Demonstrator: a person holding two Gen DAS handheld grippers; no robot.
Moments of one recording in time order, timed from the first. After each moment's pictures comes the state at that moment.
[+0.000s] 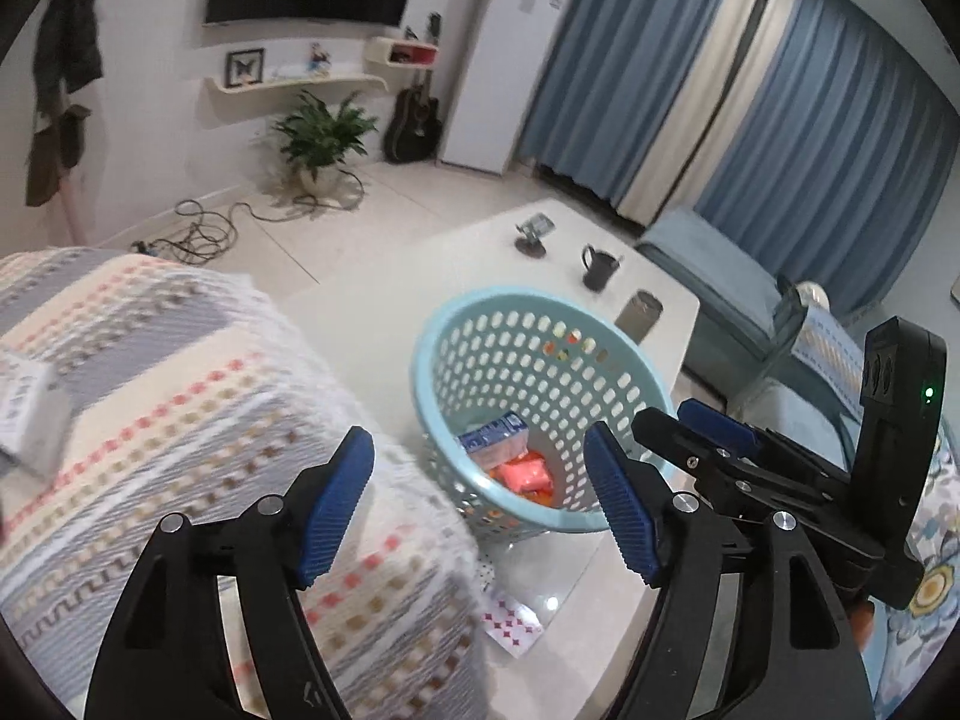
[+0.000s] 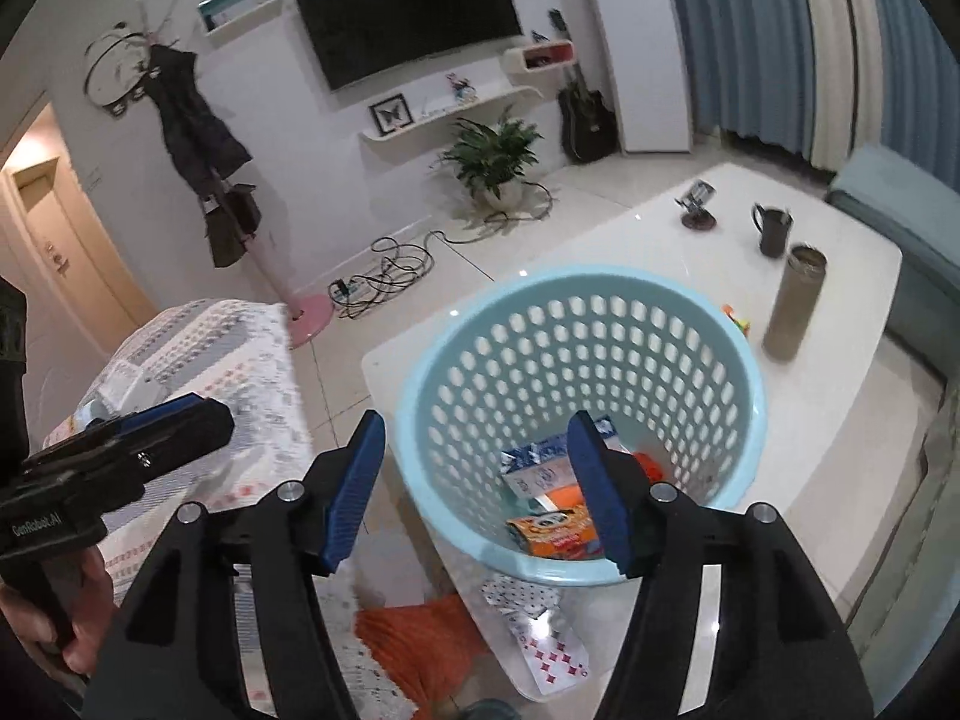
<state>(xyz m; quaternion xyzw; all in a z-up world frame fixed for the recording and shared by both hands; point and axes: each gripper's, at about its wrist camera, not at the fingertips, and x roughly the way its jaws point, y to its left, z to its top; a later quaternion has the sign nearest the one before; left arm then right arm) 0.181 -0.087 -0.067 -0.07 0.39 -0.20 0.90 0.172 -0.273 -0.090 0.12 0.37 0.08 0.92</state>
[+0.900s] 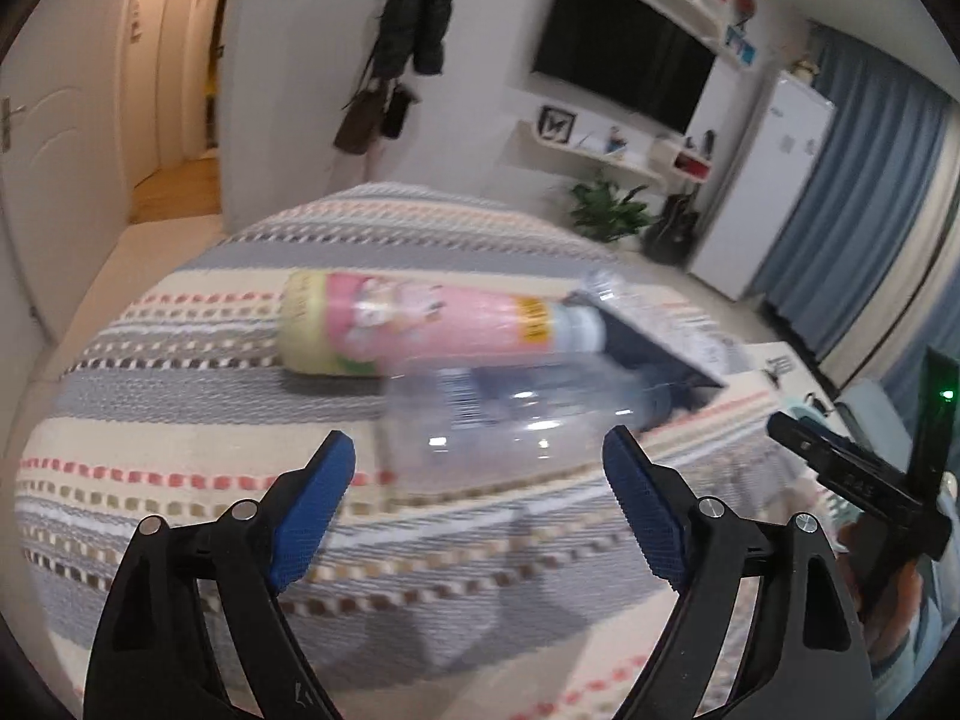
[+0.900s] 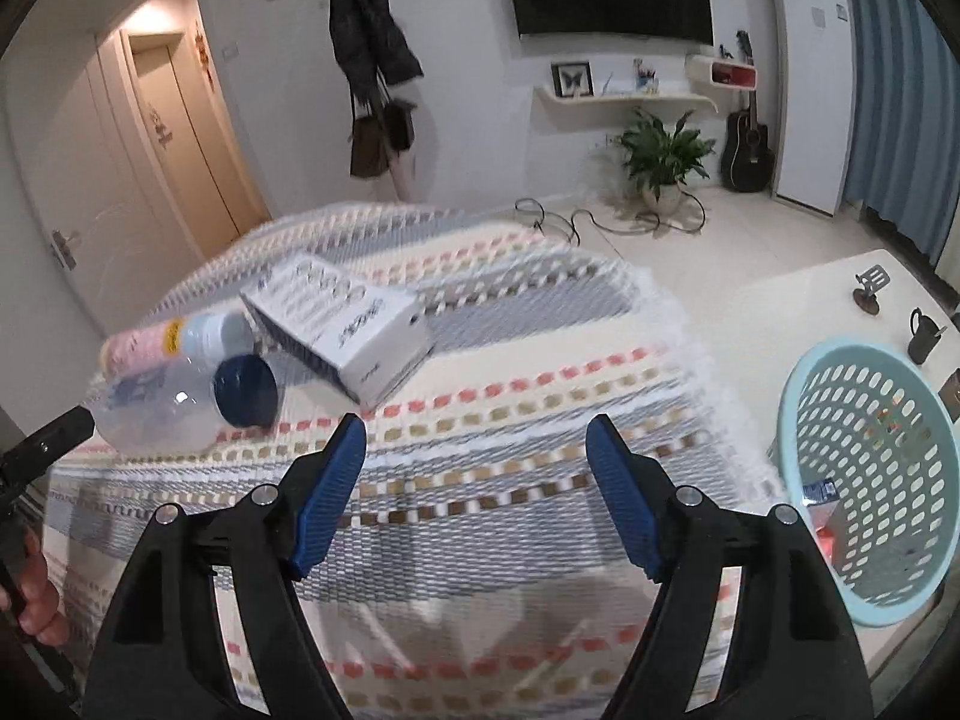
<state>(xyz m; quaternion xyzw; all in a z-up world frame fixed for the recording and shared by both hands) 0.072 0.231 -0.063 -0.16 0.35 0.09 0.92 0.195 -0.016 -0.091 0.00 0.38 0.21 0.90</state>
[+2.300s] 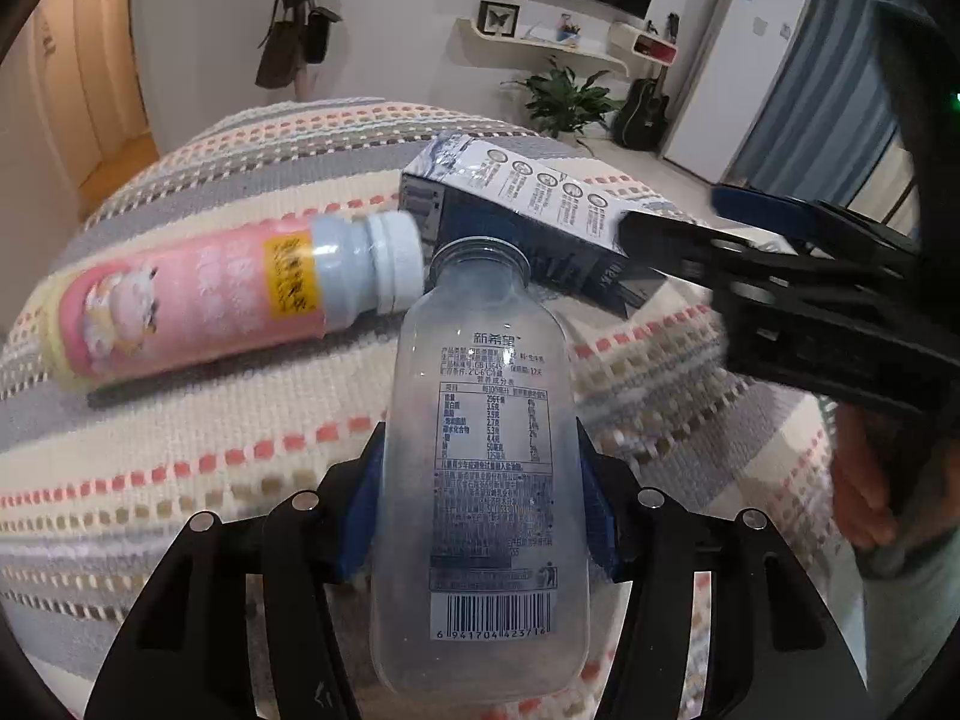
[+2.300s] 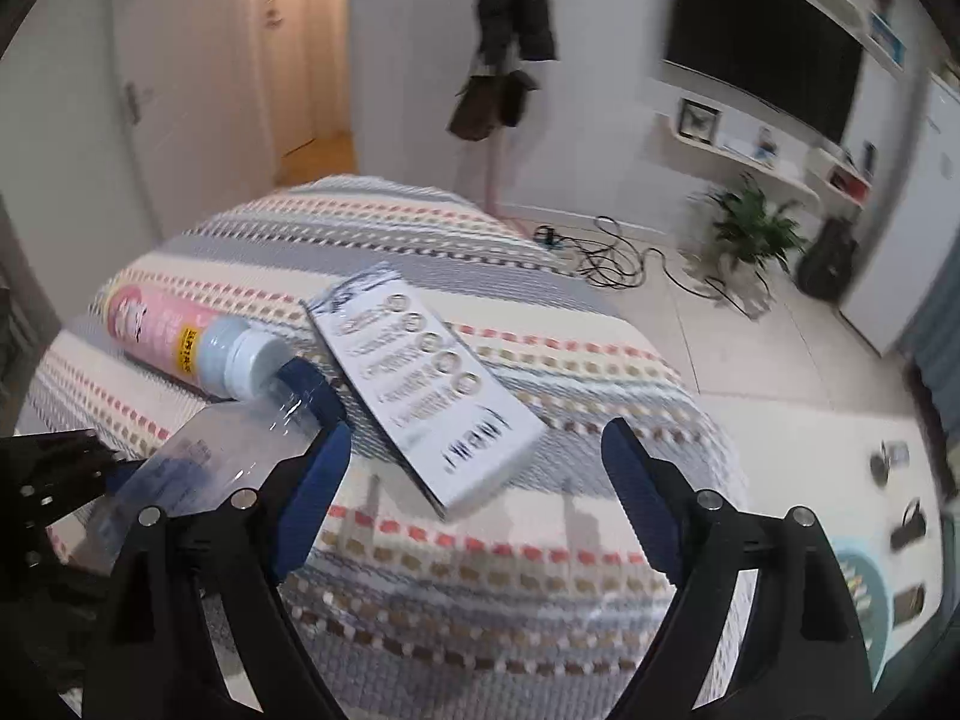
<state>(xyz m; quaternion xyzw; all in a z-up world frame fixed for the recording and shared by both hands) 0.134 0.145 -0.094 -0.12 0.45 0.03 0.88 0.244 0.067 -0.059 -0.16 0.36 0.32 0.86</state>
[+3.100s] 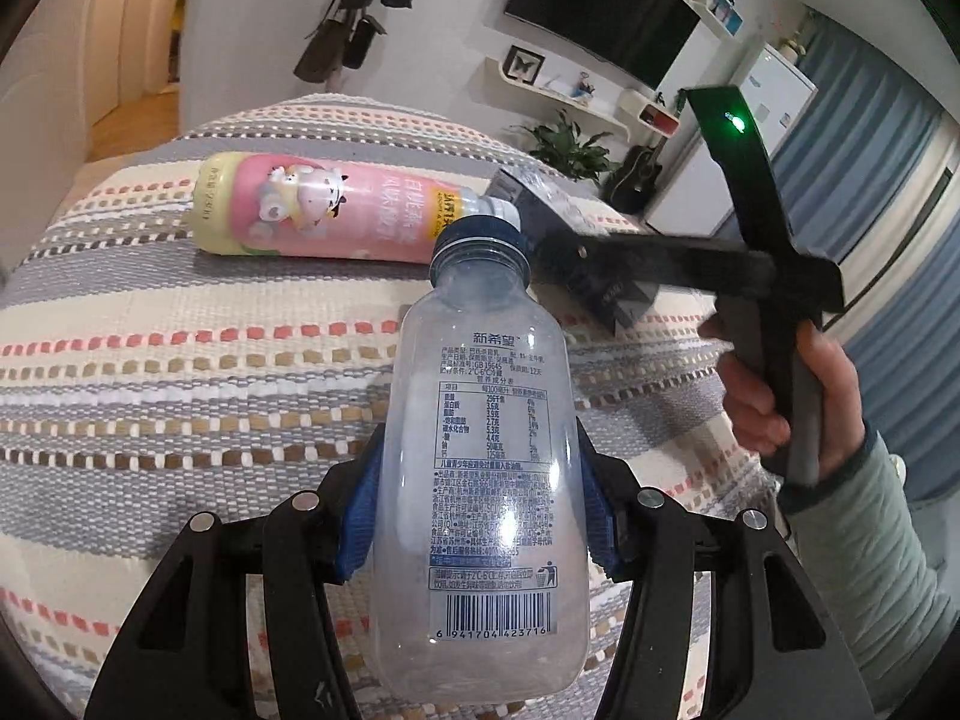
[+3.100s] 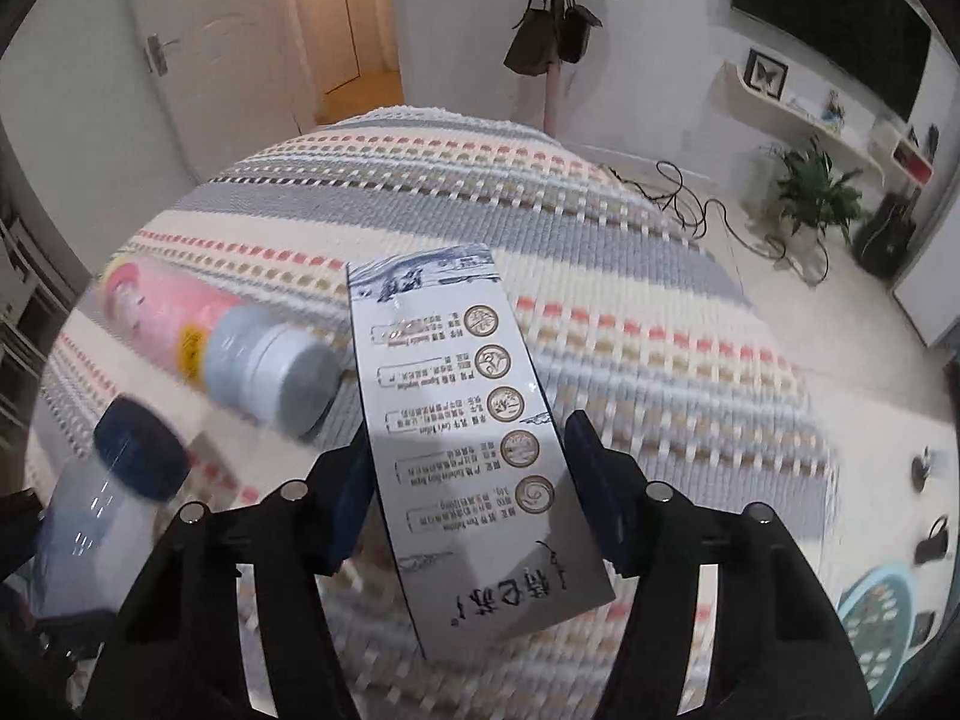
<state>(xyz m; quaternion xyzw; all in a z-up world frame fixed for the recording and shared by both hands) 0.046 0.182 -0.087 -0.20 0.40 0.02 0.90 0.257 0.119 -0.082 -0.16 0.44 0.36 0.80</state>
